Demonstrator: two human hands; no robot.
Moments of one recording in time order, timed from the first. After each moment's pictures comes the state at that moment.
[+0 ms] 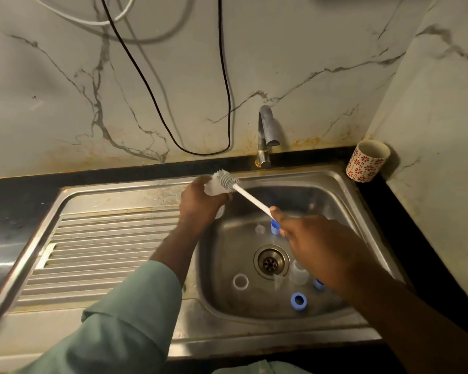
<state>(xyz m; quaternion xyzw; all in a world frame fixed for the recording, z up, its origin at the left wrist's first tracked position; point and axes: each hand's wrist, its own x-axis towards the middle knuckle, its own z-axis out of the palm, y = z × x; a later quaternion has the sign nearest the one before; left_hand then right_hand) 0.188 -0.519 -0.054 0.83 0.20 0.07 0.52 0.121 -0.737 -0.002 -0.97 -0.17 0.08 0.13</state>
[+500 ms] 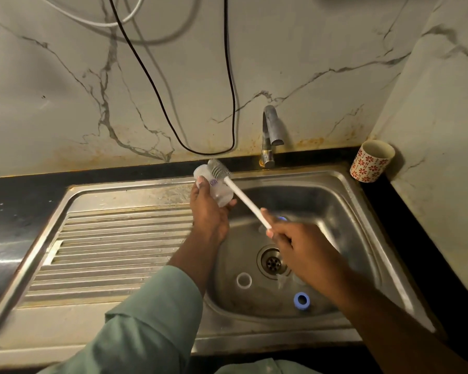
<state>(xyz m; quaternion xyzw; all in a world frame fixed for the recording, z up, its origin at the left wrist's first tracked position) 0.184 -0.542 -0.056 0.39 0.28 0.11 0.87 0.103 -0.720 -0.019 -0.92 -0.12 0.07 0.36</state>
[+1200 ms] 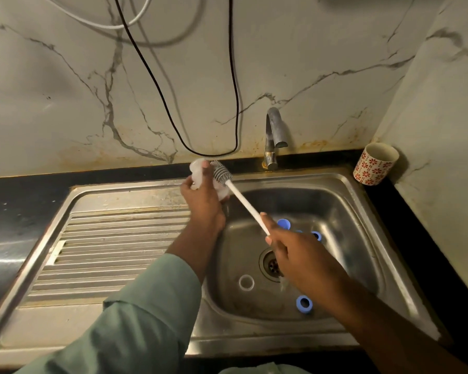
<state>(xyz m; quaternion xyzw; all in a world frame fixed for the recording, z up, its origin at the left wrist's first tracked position) 0.194 -0.535 -0.037 0.42 0.28 0.13 0.85 0.096 -0.706 -0.014 -0.93 -0.14 0.10 0.33</state>
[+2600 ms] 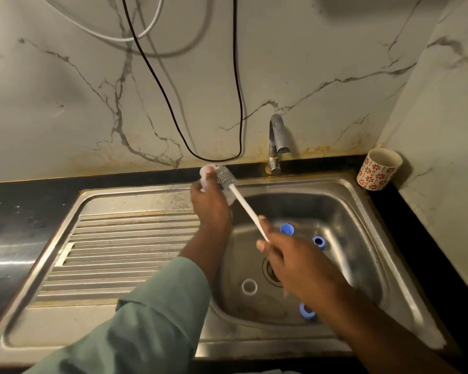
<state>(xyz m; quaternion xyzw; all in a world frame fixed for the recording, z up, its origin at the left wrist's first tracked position) 0.188 -0.549 -0.033 0.54 0.34 0.20 0.74 0.090 -0.698 -0.007 -0.93 -0.15 0.10 0.33</state>
